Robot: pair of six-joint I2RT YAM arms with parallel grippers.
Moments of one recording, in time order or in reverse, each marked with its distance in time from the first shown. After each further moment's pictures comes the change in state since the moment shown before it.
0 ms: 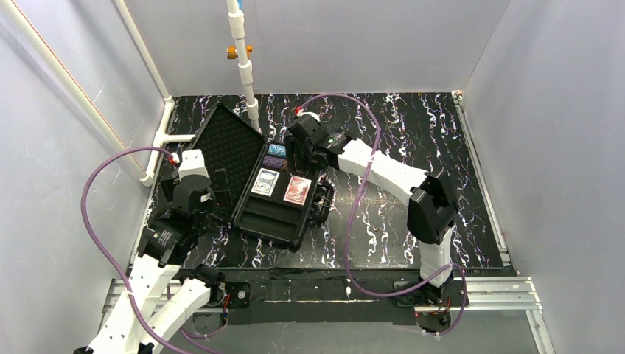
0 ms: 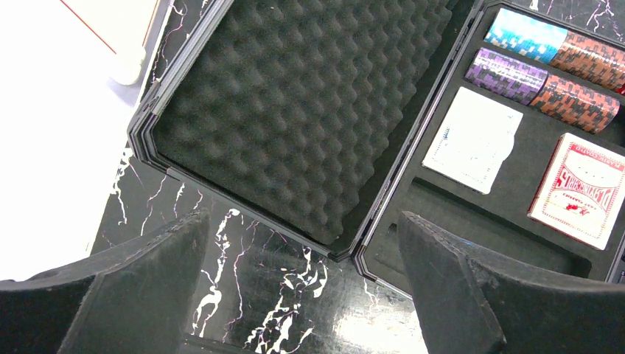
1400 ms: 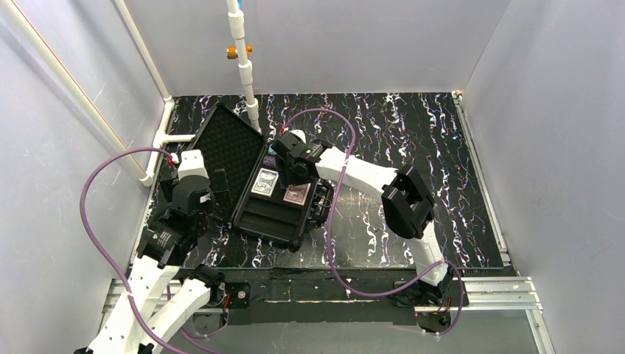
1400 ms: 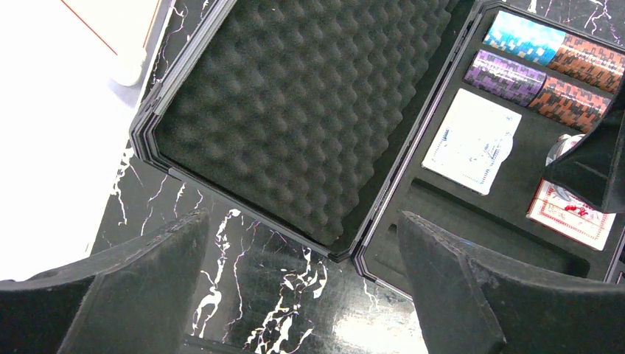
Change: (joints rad) left arm 0.000 -0.006 0.000 0.000 -0.001 0.000; right arm 0.077 0.183 0.078 -0.071 0.074 0.010
